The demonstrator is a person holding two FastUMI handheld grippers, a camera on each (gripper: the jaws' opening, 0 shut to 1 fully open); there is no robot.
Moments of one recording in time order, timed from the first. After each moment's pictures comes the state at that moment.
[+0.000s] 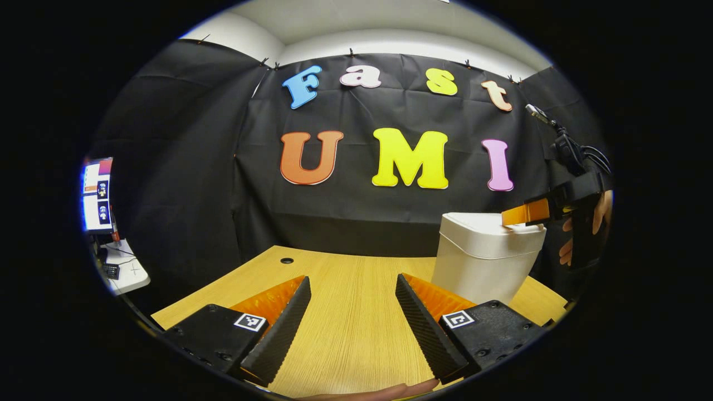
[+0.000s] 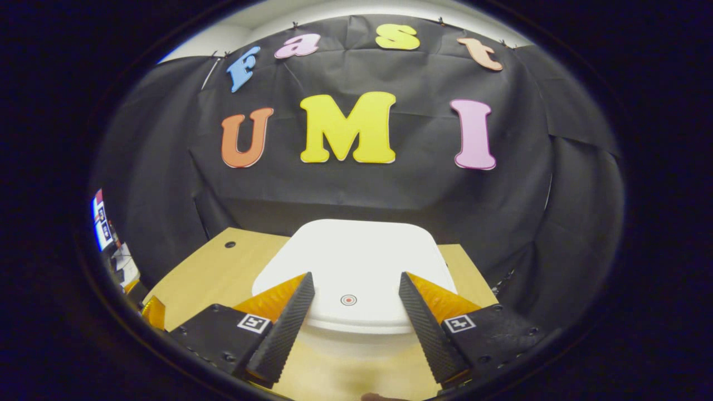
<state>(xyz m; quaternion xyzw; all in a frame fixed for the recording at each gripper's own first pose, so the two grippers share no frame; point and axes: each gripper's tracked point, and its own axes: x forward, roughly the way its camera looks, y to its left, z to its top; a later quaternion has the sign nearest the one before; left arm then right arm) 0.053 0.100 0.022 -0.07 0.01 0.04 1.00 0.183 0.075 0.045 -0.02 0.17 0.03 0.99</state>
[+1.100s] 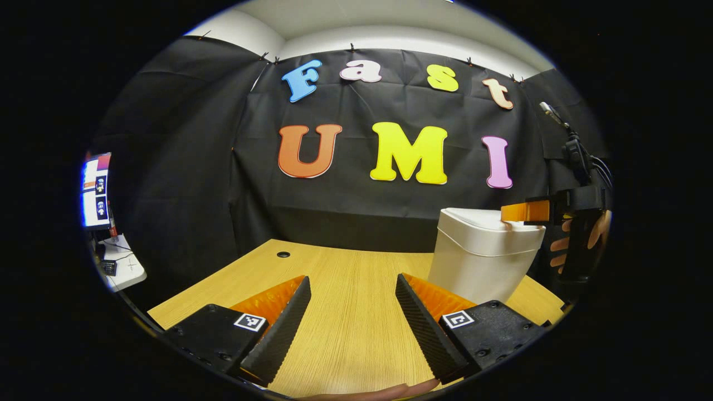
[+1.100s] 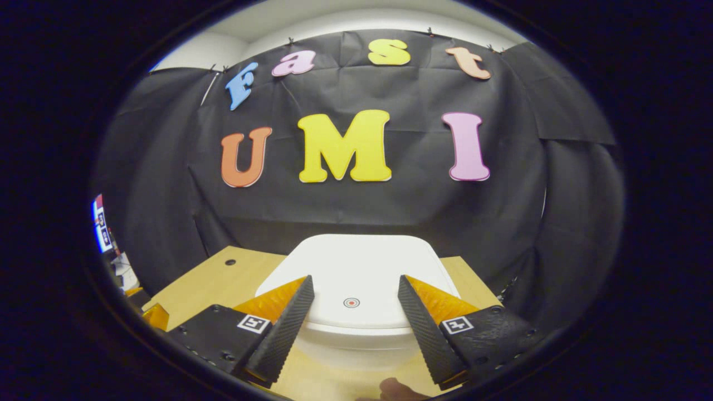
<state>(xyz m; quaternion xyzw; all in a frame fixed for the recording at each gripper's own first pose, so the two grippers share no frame) 0.053 0.098 0.013 -0.07 0.03 0.03 1.00 0.181 0.075 0.048 0.05 0.09 0.03 0.99</state>
